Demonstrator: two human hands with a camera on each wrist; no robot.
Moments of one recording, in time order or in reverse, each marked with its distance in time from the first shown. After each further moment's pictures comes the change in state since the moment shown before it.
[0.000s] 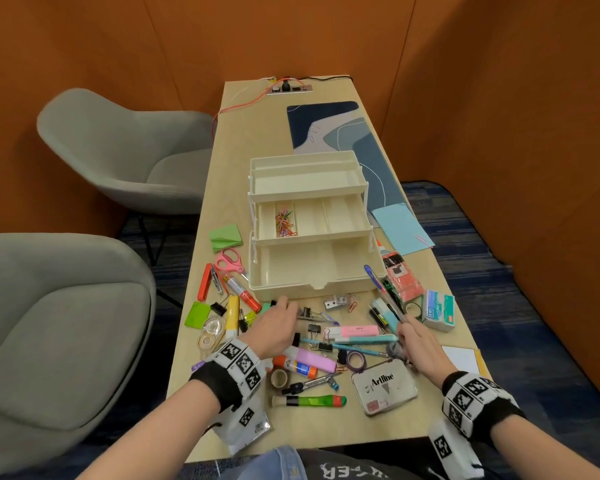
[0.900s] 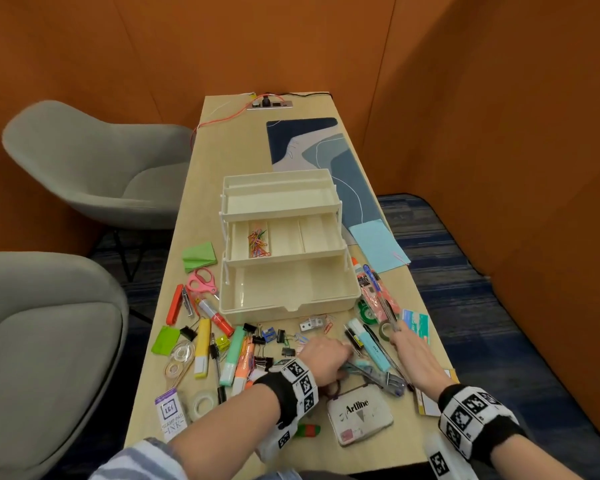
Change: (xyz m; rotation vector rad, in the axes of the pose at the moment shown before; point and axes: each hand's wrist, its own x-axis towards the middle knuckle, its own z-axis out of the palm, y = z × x) left_hand 0.070 0.096 0.047 0.237 -0.108 0.327; right_hand 0.001 -0.006 -0.037 -0.022 0.002 0.010
